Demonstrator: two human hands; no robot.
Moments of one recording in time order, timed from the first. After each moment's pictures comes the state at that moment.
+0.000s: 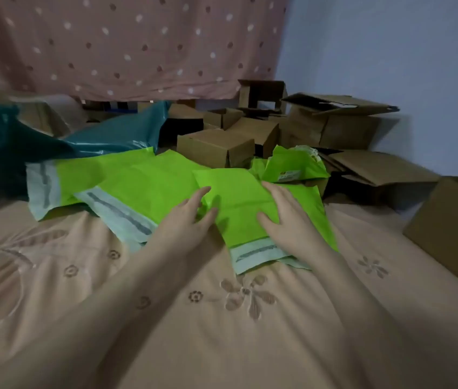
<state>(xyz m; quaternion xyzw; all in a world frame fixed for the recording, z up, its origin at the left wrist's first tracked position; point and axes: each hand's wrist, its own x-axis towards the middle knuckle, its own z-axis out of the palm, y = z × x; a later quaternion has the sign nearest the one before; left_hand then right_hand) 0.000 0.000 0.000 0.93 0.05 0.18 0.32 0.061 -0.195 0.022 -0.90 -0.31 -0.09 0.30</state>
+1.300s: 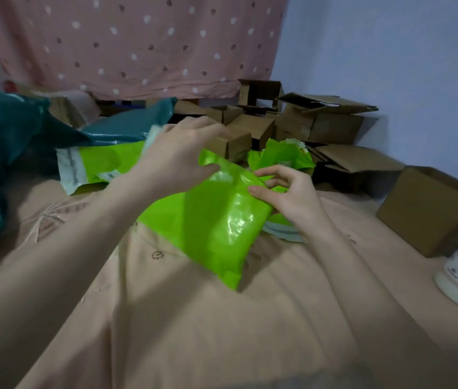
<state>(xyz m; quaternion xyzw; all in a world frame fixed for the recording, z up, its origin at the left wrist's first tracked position) -0.080 -0.013 0.115 0.93 -0.10 0.33 0.11 -0.019 -0.207 0.075 -0.78 -0.28 -0.05 0.55</state>
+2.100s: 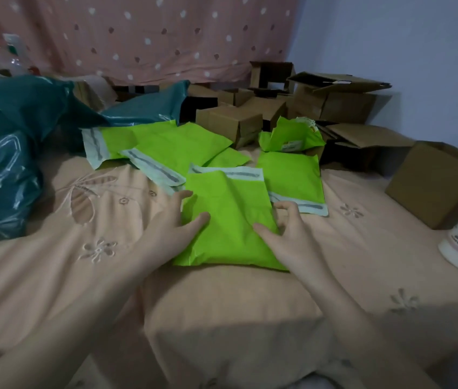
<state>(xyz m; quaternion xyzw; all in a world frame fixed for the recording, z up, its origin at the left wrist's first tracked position) -0.160 -0.029 -0.002 0.89 0.17 0.13 0.41 -0.094 -0.221 -0.004 -0.89 -0.14 -0.02 0.43</state>
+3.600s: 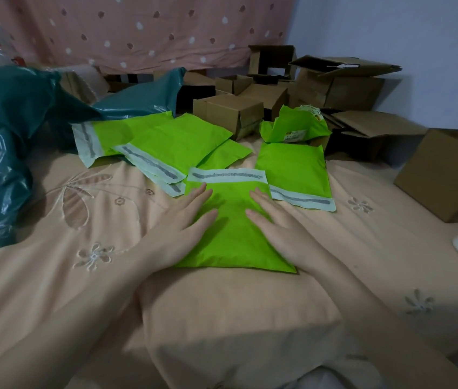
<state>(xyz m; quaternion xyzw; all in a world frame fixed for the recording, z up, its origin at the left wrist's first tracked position) -0.147 -0.021 -0.005 0.93 0.02 0.08 0.35 -0.072 -0.209 0.002 -0.87 -0.29 0.10 0.39</state>
